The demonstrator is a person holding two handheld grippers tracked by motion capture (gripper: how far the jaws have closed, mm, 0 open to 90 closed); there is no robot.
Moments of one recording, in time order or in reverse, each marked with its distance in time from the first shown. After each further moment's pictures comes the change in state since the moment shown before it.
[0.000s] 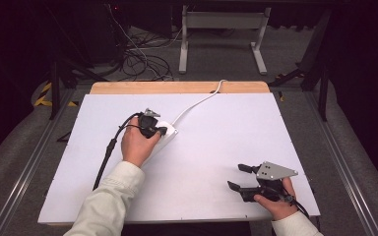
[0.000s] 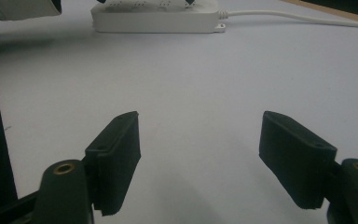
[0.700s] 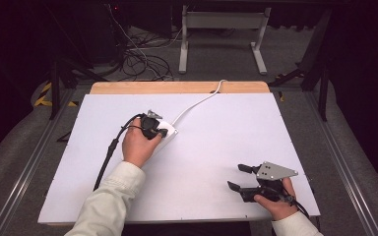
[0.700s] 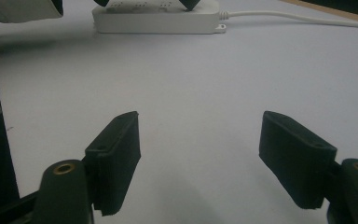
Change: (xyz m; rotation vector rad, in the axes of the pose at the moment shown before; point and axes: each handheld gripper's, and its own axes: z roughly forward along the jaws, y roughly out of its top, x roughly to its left) left arm -0.002 -0.002 0.004 0.029 0.019 0.039; right arm 0.000 0.000 0.000 -0.002 0.003 0.002
